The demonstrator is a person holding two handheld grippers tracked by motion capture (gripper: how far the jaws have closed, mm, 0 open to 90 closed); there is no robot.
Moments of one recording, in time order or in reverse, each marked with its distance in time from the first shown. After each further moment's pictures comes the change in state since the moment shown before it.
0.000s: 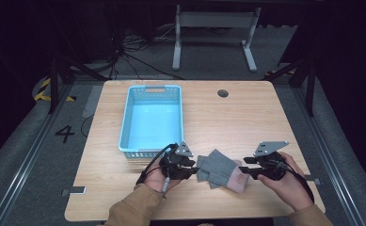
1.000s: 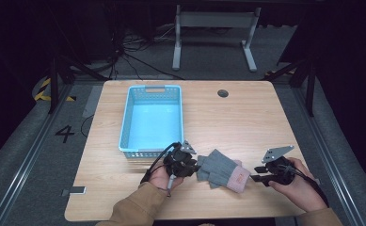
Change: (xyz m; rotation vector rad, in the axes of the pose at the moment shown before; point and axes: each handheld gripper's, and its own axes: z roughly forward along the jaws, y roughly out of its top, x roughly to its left) left arm 0.008 0.002 0.020 0.034 0.027 -0.062; right arm -0.013 -0.033 -0.002 0.160 0.031 0.005
